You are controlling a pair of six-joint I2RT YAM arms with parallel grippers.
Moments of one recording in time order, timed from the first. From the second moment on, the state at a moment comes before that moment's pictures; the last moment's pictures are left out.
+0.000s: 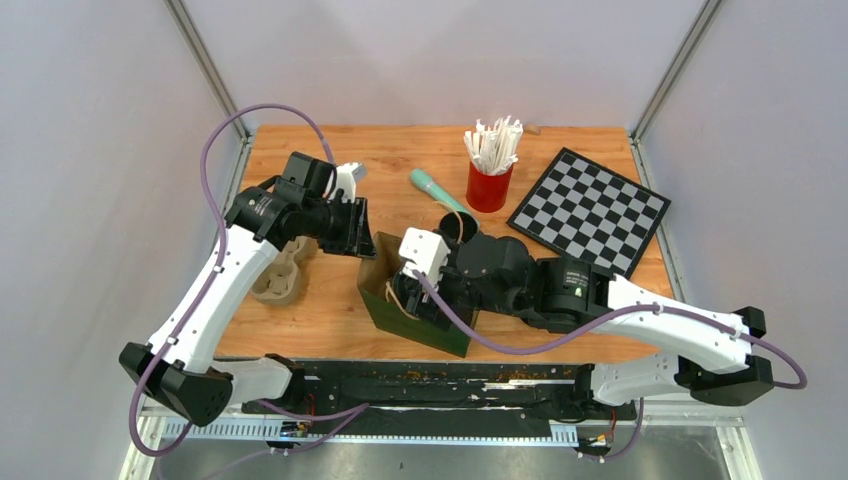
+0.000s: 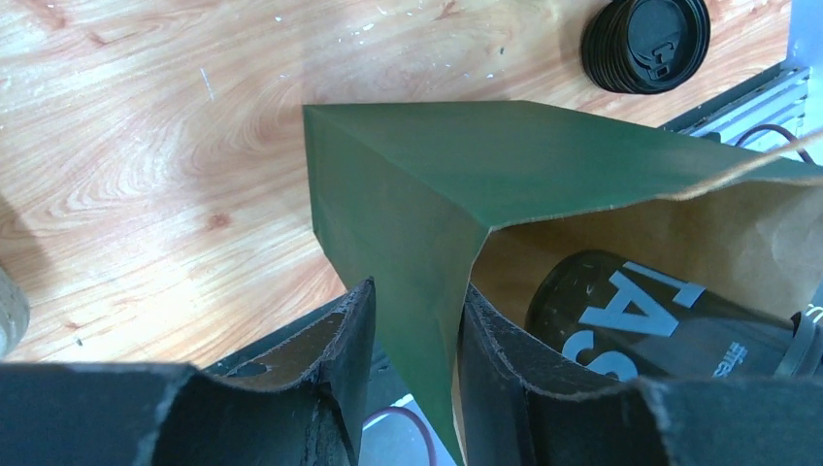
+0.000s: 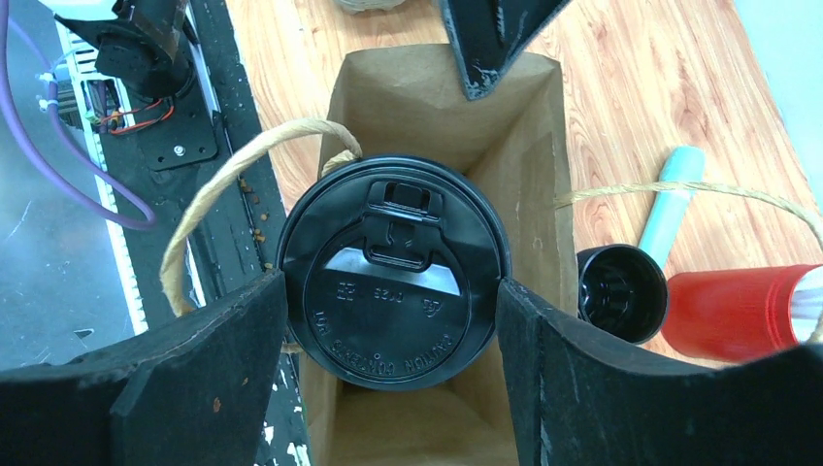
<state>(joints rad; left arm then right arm) -0.45 1.24 1.44 -1.15 0.33 -0.32 1.32 1.22 1.47 -0.75 0.17 -0.13</state>
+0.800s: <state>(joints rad) -0.45 0.92 1.30 -0.96 0.24 -0.30 1.37 1.38 1.58 -0.74 0.25 -0.28</state>
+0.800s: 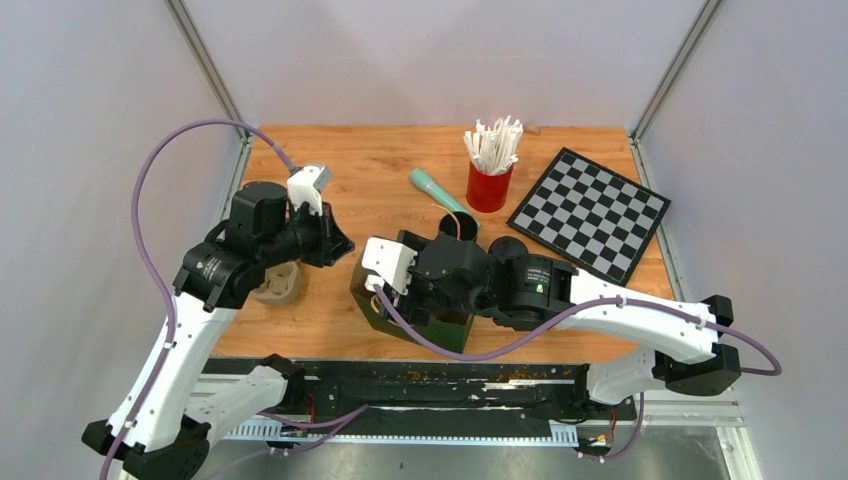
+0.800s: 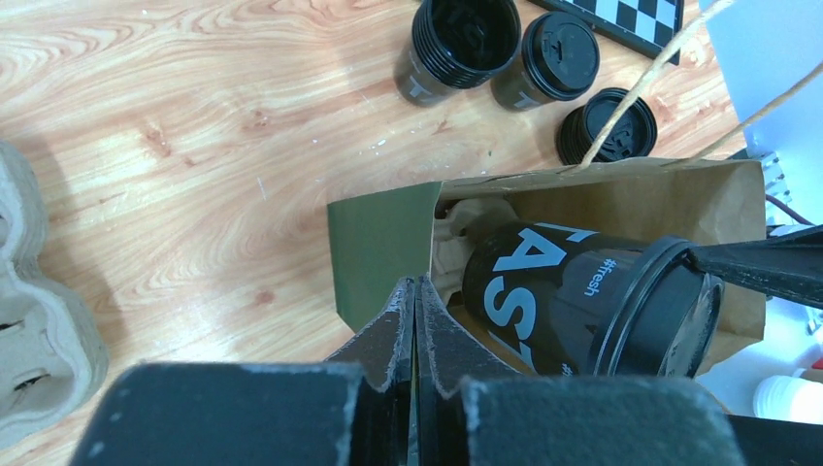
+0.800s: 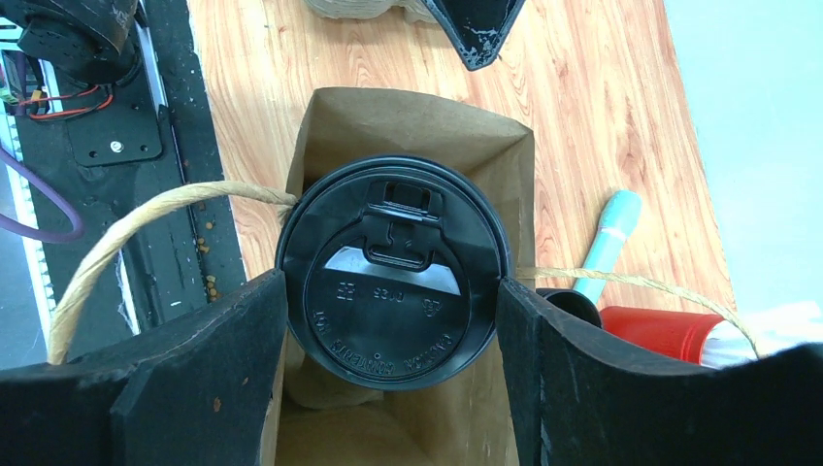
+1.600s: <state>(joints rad) -0.45 1.02 1.28 -1.00 0.38 -0.30 1.43 1.32 1.47 -0.72 0.28 -0.24</state>
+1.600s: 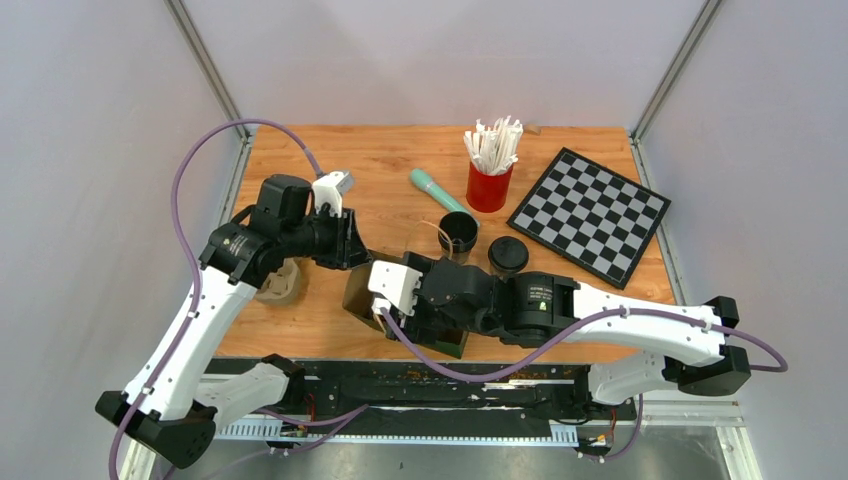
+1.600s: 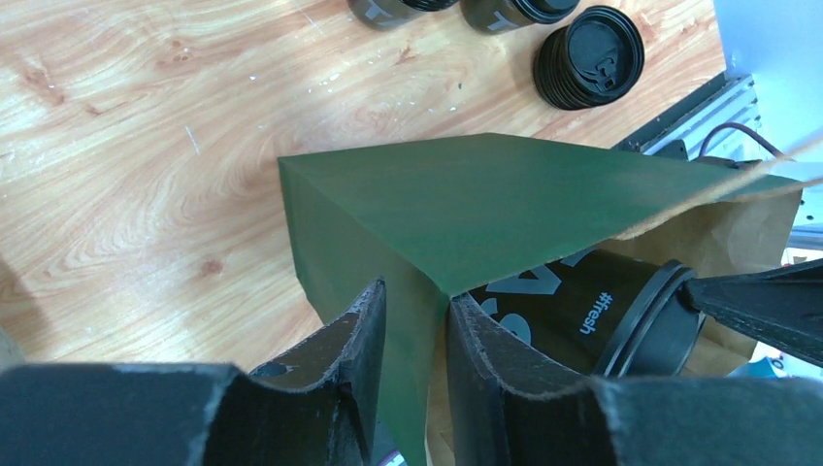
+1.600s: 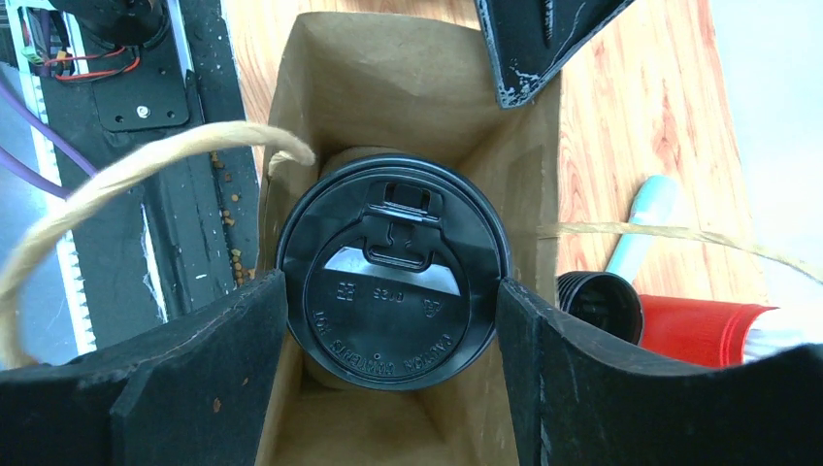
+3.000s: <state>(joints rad) -0.45 0.86 1.20 -1.05 0.30 -0.30 1.39 1.31 1.32 -0.62 0.28 -0.39</state>
